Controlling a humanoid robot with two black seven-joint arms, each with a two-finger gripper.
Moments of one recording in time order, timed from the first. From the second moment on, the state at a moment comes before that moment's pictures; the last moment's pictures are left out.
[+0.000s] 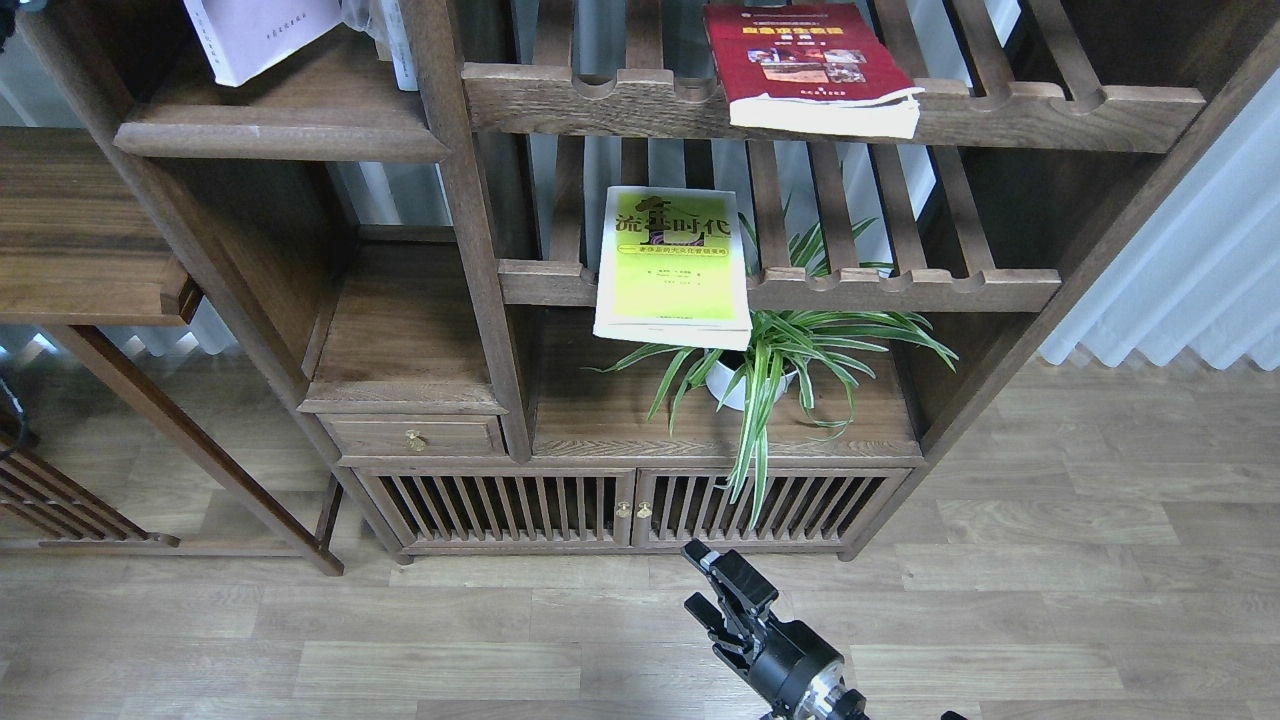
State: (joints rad) left arm -1.26 0.43 -1.09 -0.49 0.68 -0.49 0.26; right arm 0.00 -0.03 0.75 0.82 0.43 0.58 -0.15
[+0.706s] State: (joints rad) left arm -1.26 0.34 -1.09 -0.32 0.68 -0.49 0.13; right arm -0.01 -0.02 0.75 0.82 0.43 0.58 -0.15
